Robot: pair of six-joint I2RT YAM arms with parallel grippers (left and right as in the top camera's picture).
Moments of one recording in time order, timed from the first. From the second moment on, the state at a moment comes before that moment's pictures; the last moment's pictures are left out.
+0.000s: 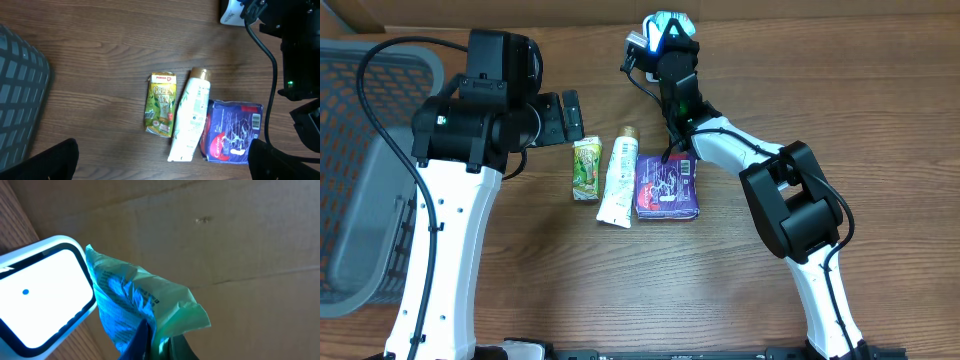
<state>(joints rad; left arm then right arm) -0.15 1.52 1.76 -1.26 -0.04 -0.29 0.52 2.38 1.68 0.62 0.52 -1.27</state>
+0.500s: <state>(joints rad) -0.15 1.52 1.76 -1.26 -0.04 -0.29 0.53 2.18 1.68 0.13 0.55 -1.13</state>
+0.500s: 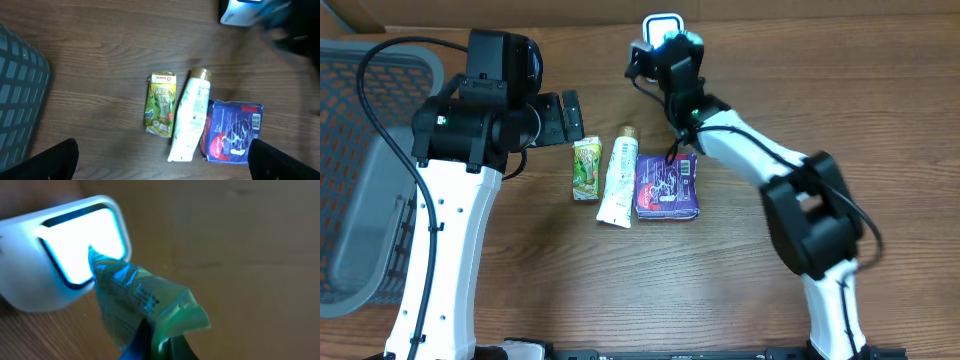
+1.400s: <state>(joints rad) -0.15 1.52 1.76 -1.26 -0.04 -0.29 -0.09 1.58 1.45 -1.03 -0.23 0.28</state>
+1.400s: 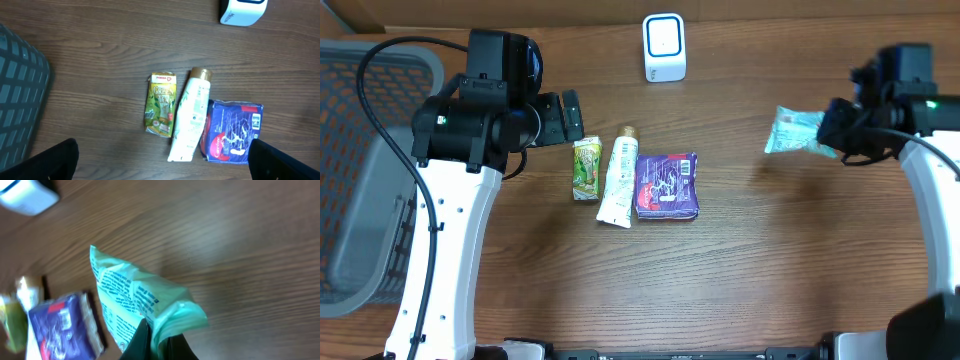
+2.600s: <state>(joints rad) -0.15 1.52 1.76 -1.26 -0.04 -0.29 0.21 1.57 1.31 -0.78 -0.55 0.44</state>
